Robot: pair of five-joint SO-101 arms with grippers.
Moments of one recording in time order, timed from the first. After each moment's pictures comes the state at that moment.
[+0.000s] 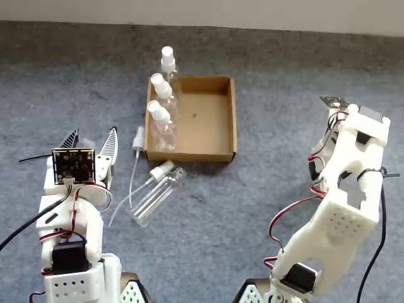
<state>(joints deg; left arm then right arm) -13.6 -94.1 79.3 35.1 -6.4 21.3 29.5 -10.9 82.1 34.4</state>
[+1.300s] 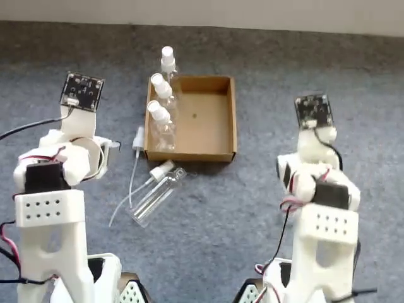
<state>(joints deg) -13.7 -45.0 35.8 69.0 -12.9 4.1 -52.8 48.7 58.4 19.7</state>
